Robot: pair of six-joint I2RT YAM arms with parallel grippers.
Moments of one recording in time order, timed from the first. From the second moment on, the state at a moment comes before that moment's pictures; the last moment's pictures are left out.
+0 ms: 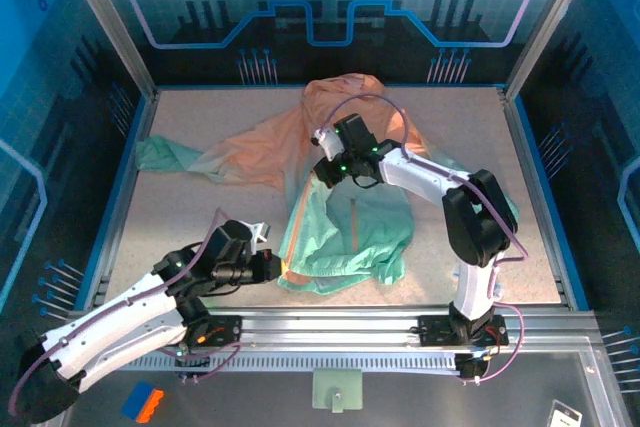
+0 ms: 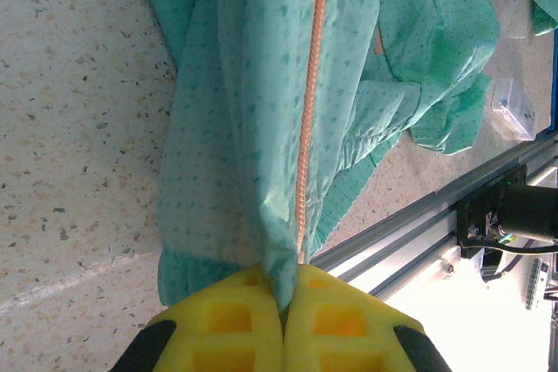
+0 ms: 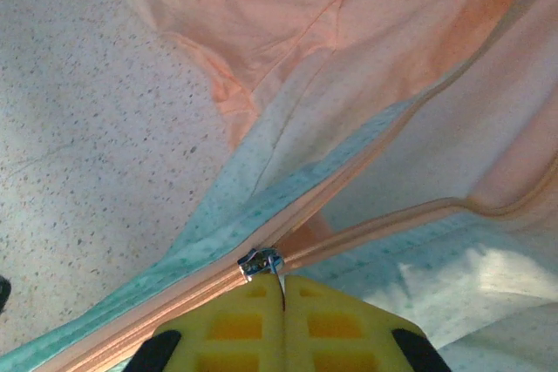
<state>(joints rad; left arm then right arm) -0.76 0.67 0.44 -0.59 0.26 -0.90 0.59 1.88 1.38 -0.36 -0.31 0.00</state>
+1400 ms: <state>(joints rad) -0.75 0.66 0.44 -0.66 0.21 -0.96 0.45 2.16 1.70 -0.34 -0.35 -0.02</state>
